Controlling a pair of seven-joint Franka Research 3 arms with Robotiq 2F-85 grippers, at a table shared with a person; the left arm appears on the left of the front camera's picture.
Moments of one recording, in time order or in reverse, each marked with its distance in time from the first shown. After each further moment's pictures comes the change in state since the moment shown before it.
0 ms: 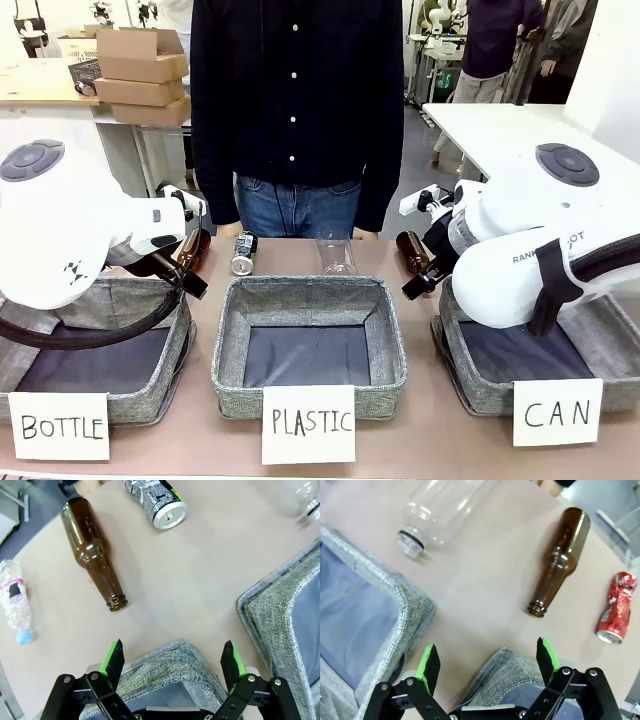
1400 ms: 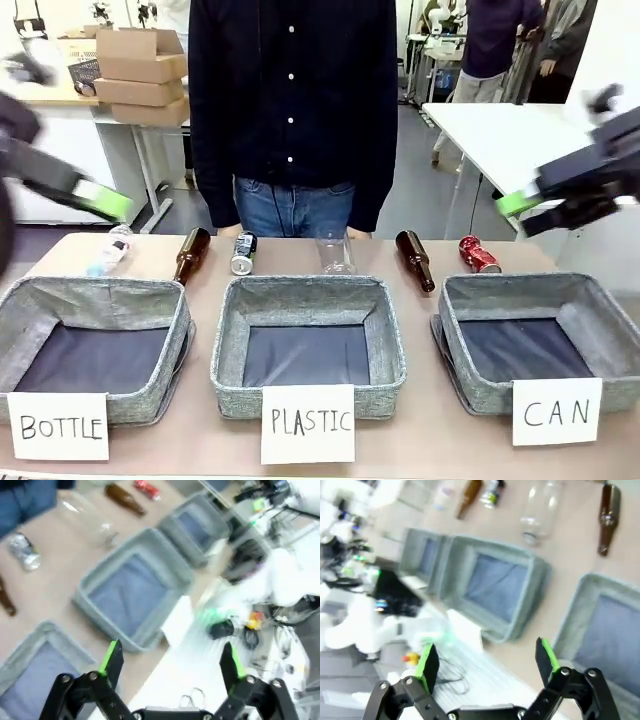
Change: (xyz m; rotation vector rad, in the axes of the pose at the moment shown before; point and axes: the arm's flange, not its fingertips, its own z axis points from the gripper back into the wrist) left arm -0.035 0.040 0.236 -0.822 -0.267 0.039; right arm -0.064 -0.081 0.225 0.700 -0.133 -0.522
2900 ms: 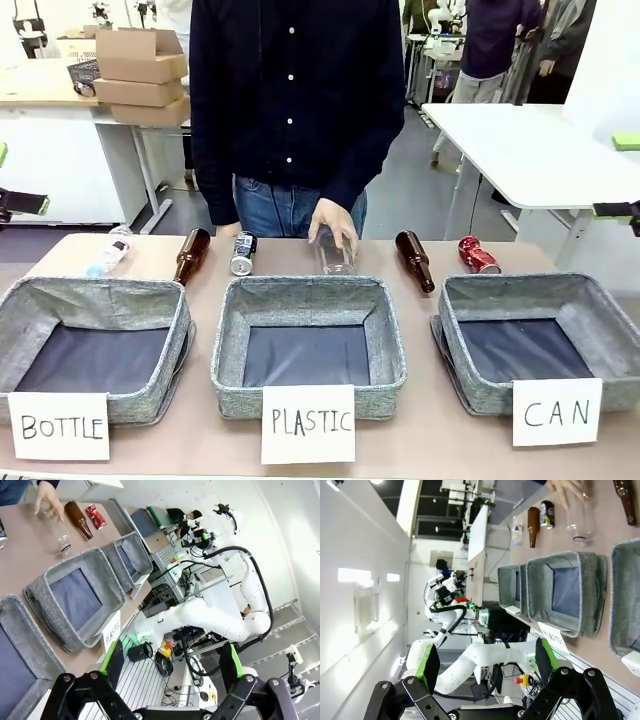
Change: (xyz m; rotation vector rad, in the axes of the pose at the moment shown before) left arm -0.053 0.050 0.066 -0.317 -0.236 0.305; right arm -0.031 -0.063 0.072 0.411 -0.194 -0.449
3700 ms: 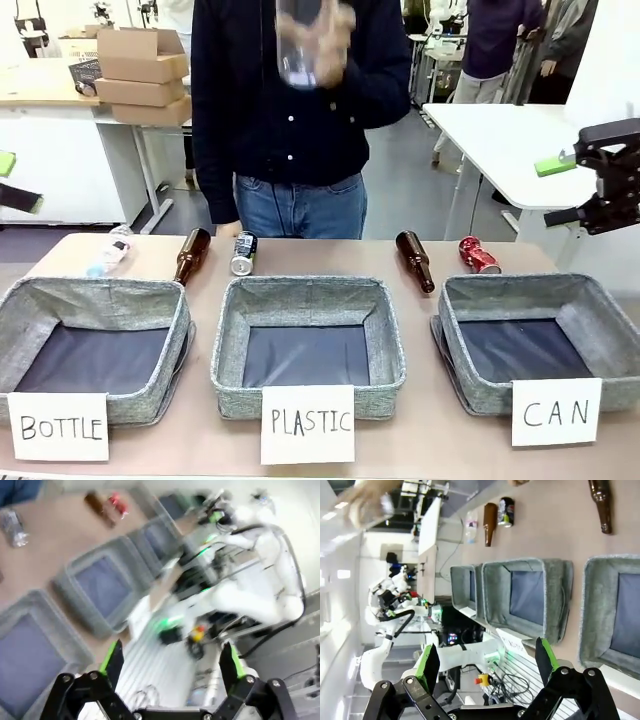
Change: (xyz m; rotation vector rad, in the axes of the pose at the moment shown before) left arm 0.024 -0.038 -0.004 0.228 0.156 -0.115; right arm 0.027 0.005 -0.058 -0.245 0.055 0.078
